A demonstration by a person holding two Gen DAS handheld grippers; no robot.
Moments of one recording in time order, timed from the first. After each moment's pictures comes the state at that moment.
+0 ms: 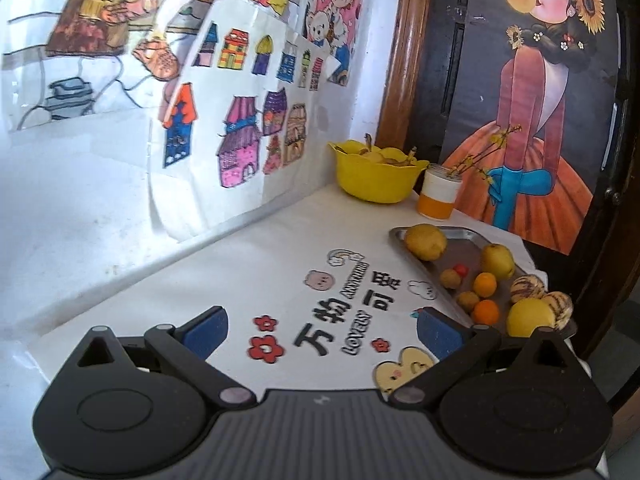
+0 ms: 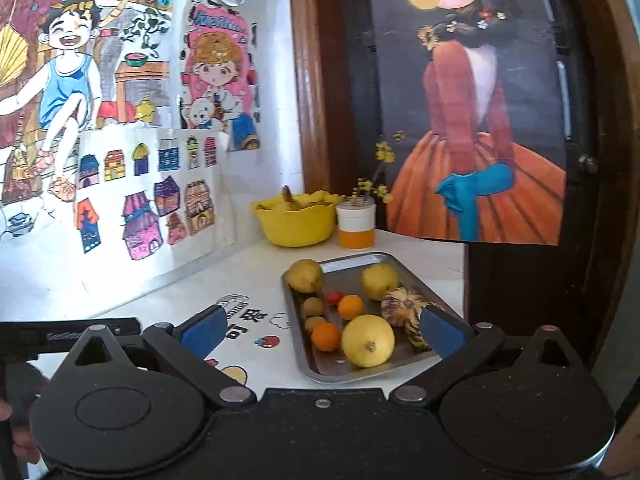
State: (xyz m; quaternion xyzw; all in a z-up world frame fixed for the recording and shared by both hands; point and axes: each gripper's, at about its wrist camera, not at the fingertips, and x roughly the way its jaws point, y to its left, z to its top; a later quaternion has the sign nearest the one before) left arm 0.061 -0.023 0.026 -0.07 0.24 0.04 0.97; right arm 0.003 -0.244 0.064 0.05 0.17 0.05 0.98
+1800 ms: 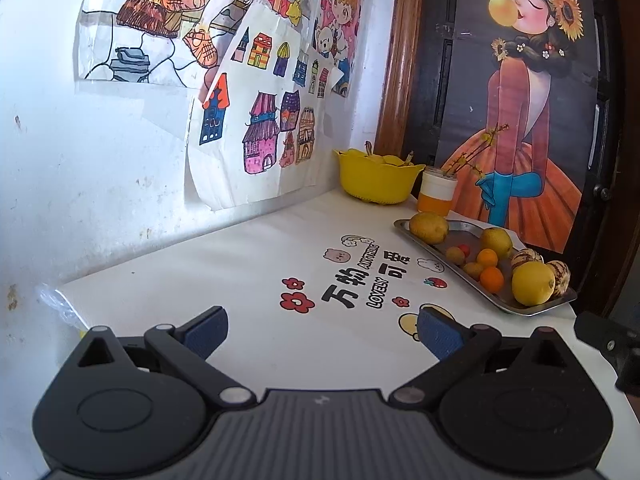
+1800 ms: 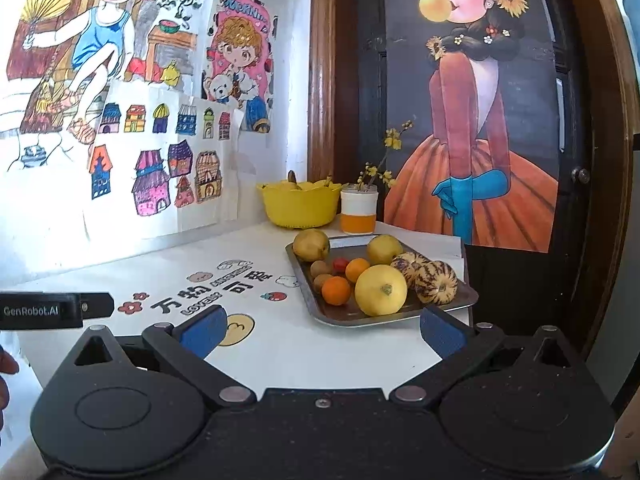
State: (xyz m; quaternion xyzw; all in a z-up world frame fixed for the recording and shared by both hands) left arm 0.004 -0.007 -0.014 -0.07 0.20 0.03 0.98; right arm -0.031 -0.211 0.005 0.00 0.15 0.05 0.99
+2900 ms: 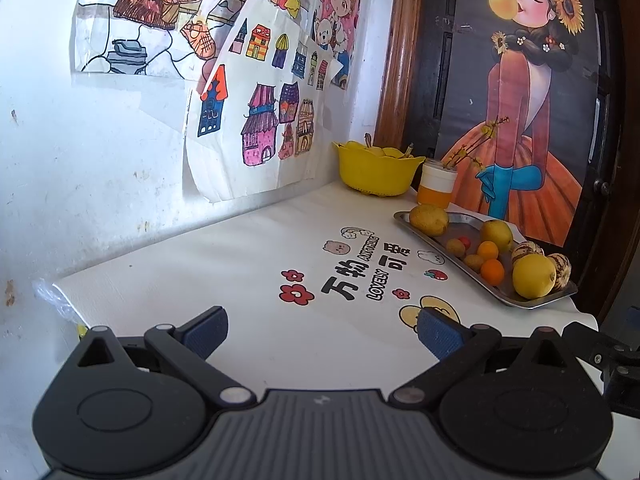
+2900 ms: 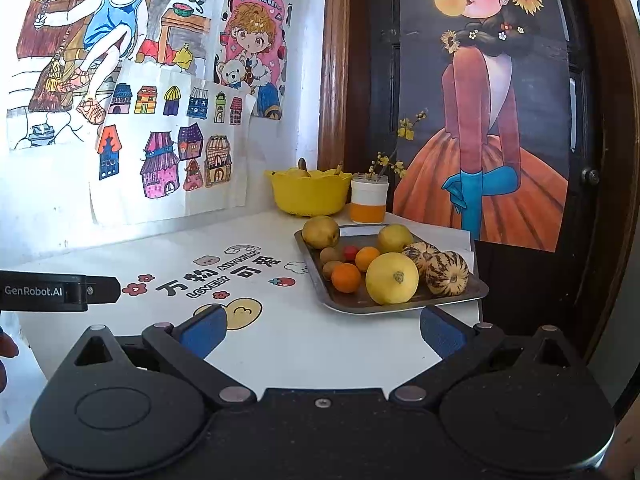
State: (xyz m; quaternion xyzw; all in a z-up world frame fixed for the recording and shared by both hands) left arm 0.006 -0.008 -0.017 -0.07 0.21 0.02 0.98; right arm -0.028 -0.205 -0.003 -0.01 0.16 0.05 0.99
